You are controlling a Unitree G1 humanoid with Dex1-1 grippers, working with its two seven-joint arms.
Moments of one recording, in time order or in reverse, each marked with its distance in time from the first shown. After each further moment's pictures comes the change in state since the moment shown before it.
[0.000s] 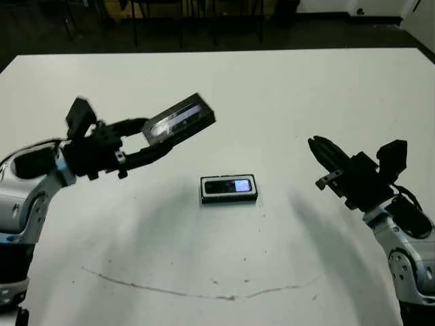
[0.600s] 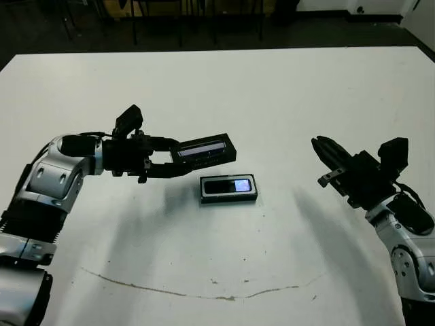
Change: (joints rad) left arm -0.165 -0.078 -0.173 0.313 0.125 -0.066 -0.167; right arm -0.003 -0.005 -0.007 0.001 -0.014 0.026 -0.008
